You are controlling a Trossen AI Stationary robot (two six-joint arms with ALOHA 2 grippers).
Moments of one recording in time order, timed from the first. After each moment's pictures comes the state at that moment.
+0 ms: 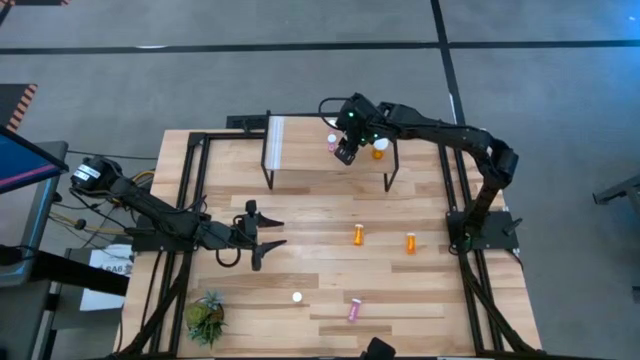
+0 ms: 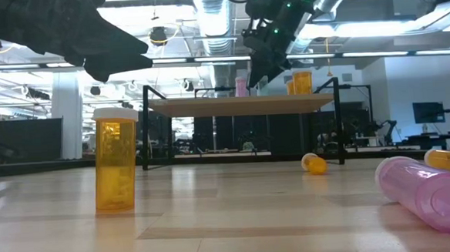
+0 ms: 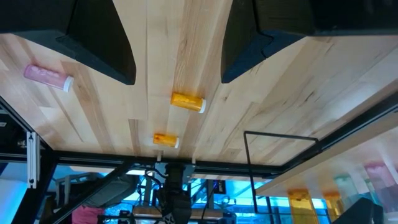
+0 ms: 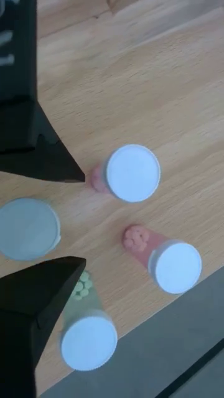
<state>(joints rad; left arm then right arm) -0.40 1.14 0.34 0.54 -0.55 -0.17 -0.49 1.75 1.57 -0.72 0.08 0.00</state>
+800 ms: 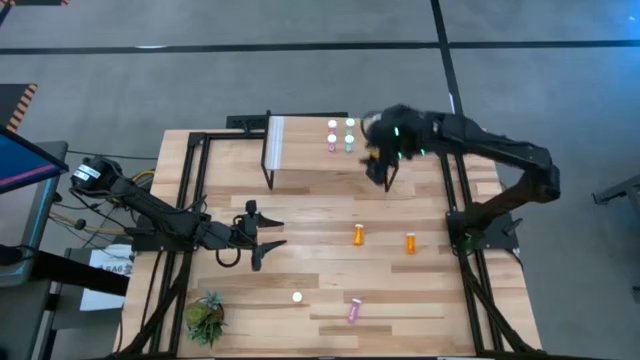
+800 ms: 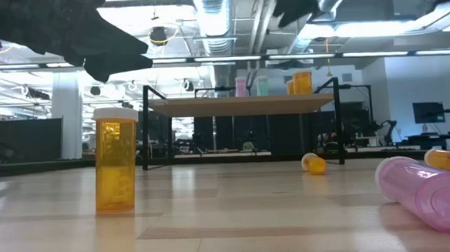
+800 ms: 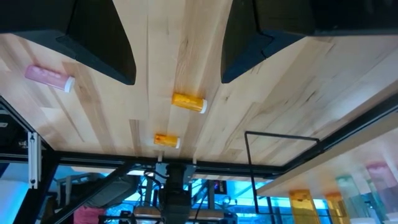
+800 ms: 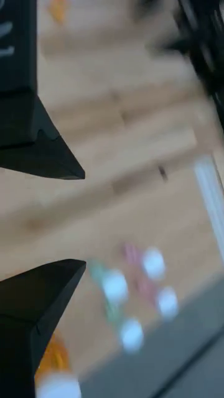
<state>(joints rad) -0.40 1.14 0.34 0.54 -0.55 -0.18 -0.28 1.40 1.57 -0.94 0.08 0.11</state>
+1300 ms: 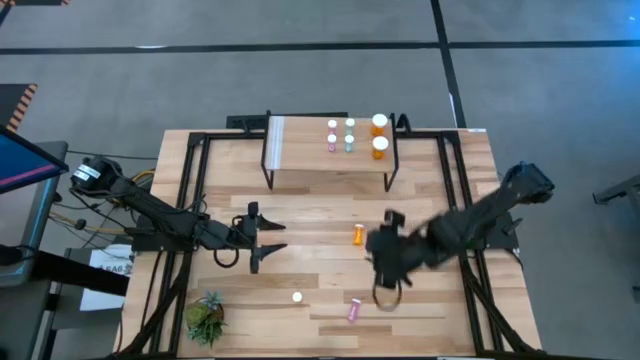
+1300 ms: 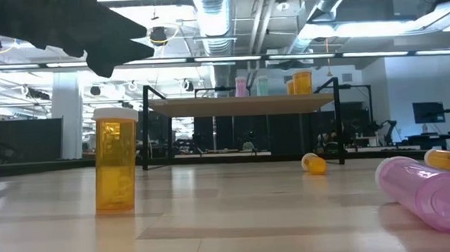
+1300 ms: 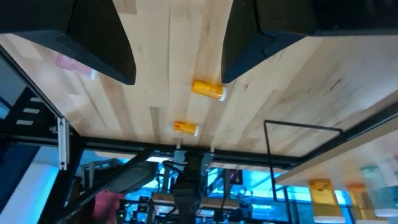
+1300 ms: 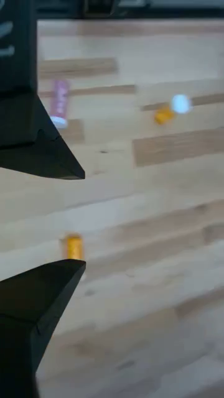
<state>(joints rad) -0.40 1.14 0.34 0.60 -0.48 -0.18 0.49 1.50 1.42 -0.98 0.42 0.59</state>
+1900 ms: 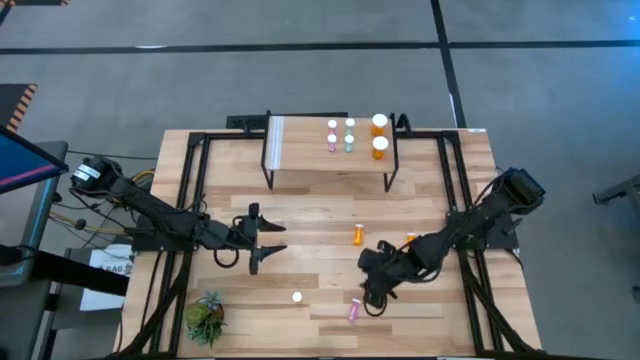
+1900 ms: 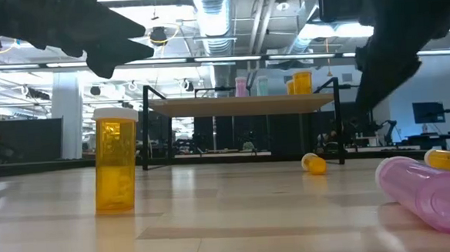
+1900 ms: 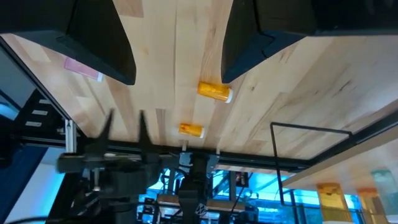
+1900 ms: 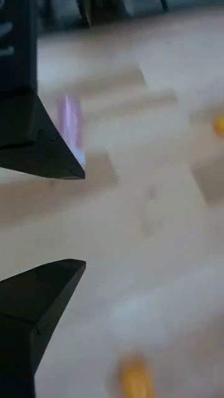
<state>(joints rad) -0.40 1.14 0.34 0.60 -0.46 -0.19 0.52 1.61 0.99 -0.40 0.22 0.88</state>
